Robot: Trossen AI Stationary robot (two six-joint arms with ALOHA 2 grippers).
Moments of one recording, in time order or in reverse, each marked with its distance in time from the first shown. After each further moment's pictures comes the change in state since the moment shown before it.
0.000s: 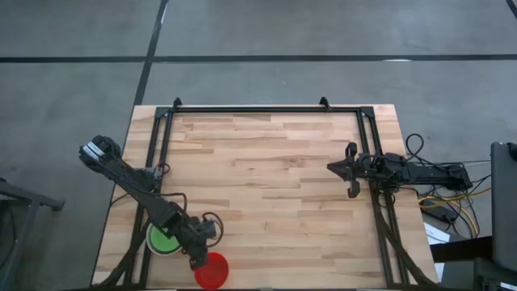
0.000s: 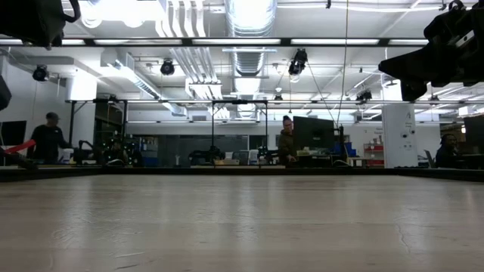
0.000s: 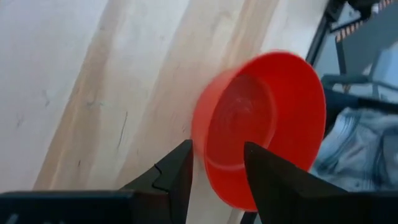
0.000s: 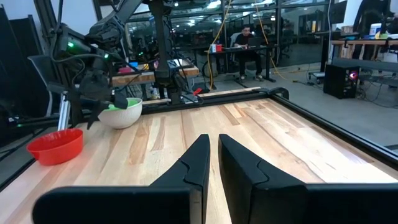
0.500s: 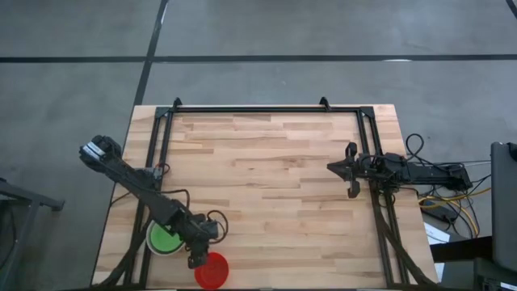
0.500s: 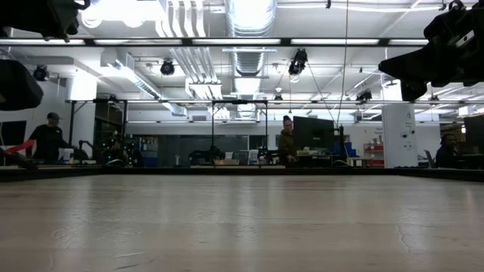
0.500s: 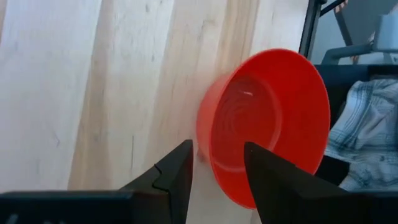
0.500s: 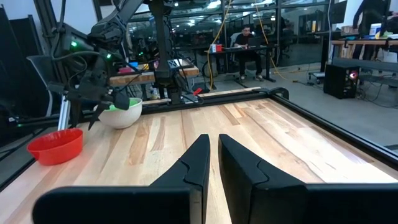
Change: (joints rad) left arm 0.035 0.000 0.000 0.002 0.030 0.222; right arm 0.000 0.000 0.000 0.000 0.000 0.000
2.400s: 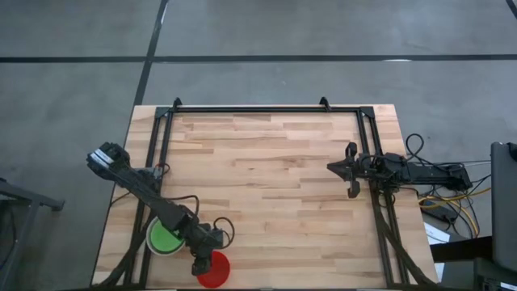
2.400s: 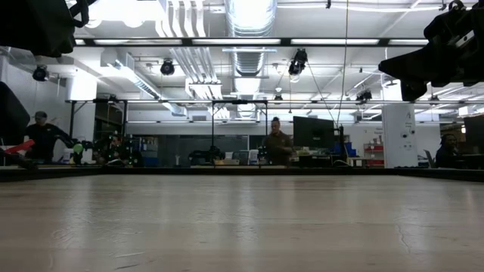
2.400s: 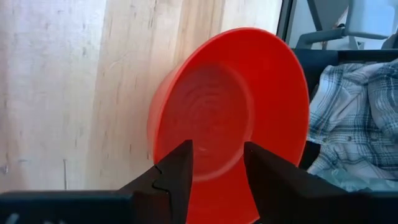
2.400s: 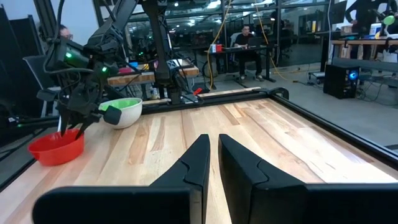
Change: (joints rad) left arm 0.008 0.124 0.002 0.181 0.129 -0.006; right arm 0.000 0.000 0.000 0.000 0.000 0.001
